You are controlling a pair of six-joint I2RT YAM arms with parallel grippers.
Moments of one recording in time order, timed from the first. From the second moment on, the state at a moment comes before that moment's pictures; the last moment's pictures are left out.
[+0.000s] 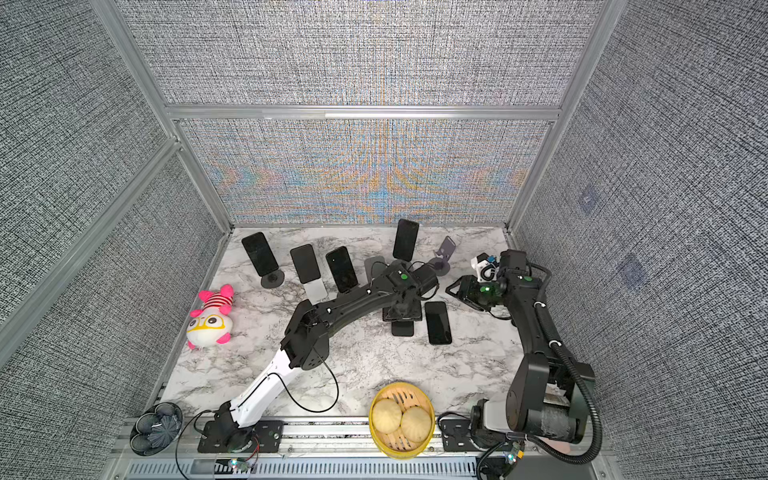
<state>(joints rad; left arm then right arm) -1.03 2.53 2.40 -1.27 -0.10 -0.98 -0.20 1.38 1.05 -0.78 -0.69 0.17</state>
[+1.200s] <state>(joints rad) -1.03 2.55 2.30 -1.09 0.01 -0.96 -0.20 1.42 1.00 -0.74 -0.65 0.18</state>
